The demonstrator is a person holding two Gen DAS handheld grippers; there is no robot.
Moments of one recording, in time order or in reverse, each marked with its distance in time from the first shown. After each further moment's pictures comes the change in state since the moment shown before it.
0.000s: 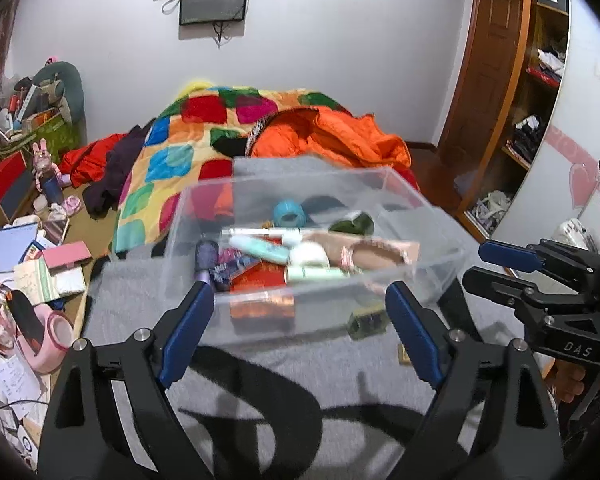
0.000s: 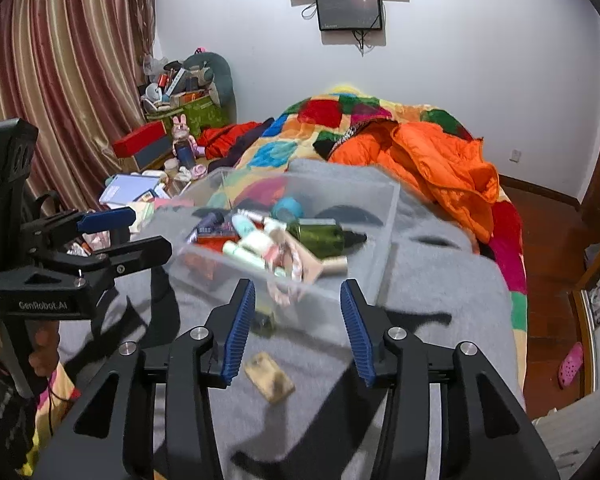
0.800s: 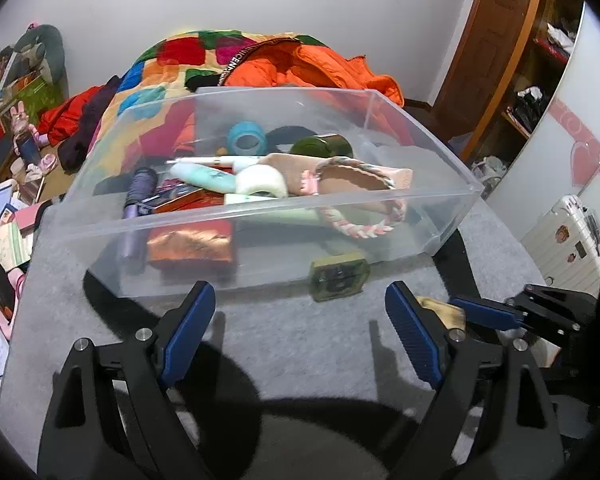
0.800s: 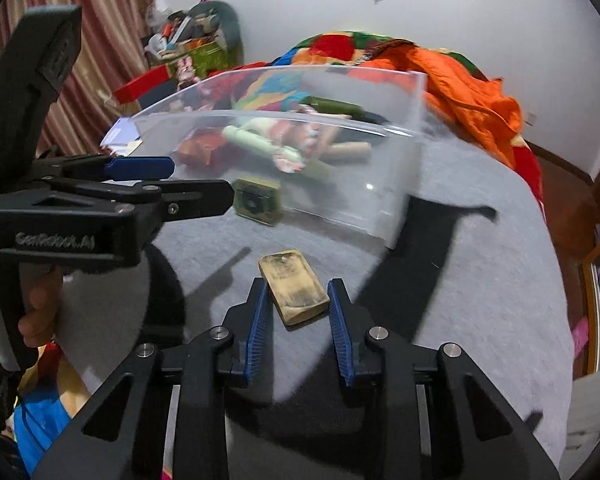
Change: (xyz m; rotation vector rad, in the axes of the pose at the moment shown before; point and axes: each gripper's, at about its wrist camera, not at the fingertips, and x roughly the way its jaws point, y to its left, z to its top) left arm 0.063 -0.034 -0.026 -0.019 0.177 -0.033; right arm 0.038 -0.007 -0.066 -0.006 0.174 0.029
